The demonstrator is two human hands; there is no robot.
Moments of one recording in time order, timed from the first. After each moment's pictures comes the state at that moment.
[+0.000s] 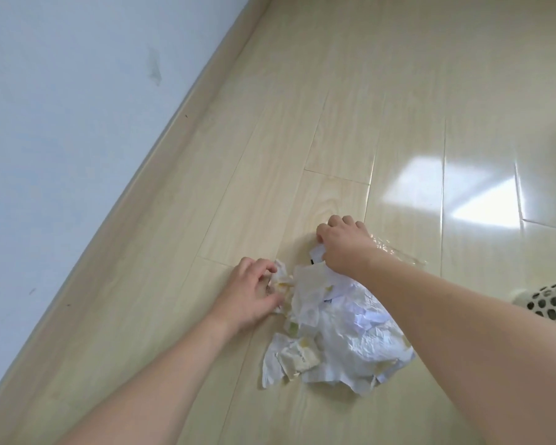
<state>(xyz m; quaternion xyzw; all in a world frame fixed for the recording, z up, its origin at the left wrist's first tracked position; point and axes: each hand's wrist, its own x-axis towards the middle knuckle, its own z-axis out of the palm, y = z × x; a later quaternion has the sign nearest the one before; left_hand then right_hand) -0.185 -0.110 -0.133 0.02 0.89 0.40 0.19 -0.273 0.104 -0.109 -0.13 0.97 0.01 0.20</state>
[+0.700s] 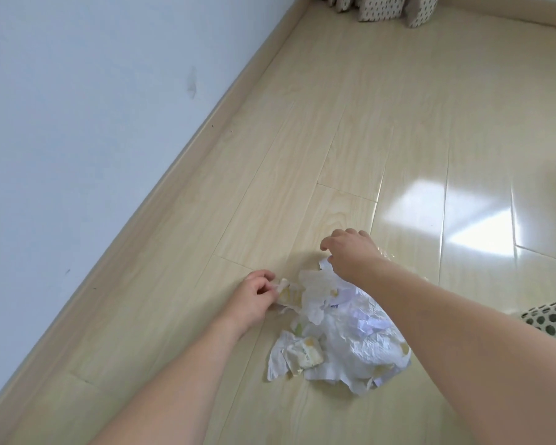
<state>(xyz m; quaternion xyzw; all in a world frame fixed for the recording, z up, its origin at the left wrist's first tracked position) -0.172 -0.112 -0.125 -0.14 0.81 0.54 0.20 -0.268 0.099 -0.085 -0.18 0.97 0.03 0.17</state>
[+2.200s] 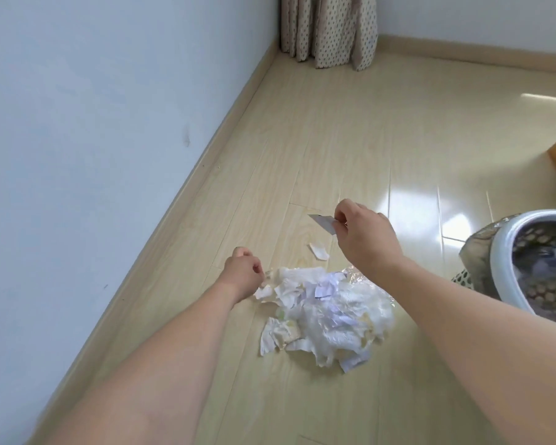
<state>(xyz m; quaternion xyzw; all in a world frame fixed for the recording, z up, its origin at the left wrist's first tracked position) -0.179 -0.098 0.001 -0.09 0.91 0.34 0.22 -0.193 0.132 0.098 -0.03 0.98 -0.19 -0.03</state>
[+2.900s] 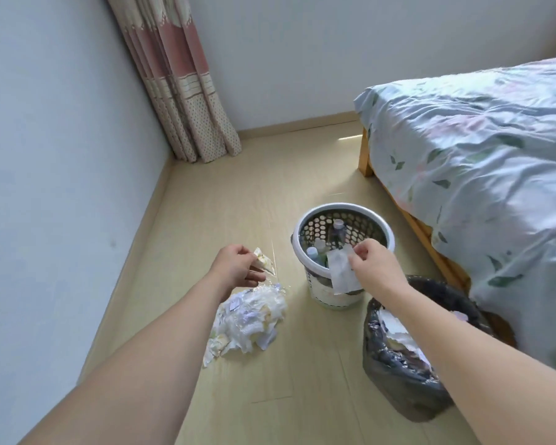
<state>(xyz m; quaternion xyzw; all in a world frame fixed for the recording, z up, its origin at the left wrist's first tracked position) -0.009 0.094 0.290 -0.01 0.80 0.56 0.23 0.103 0.327 0.268 0.29 0.87 -0.40 -0.07</state>
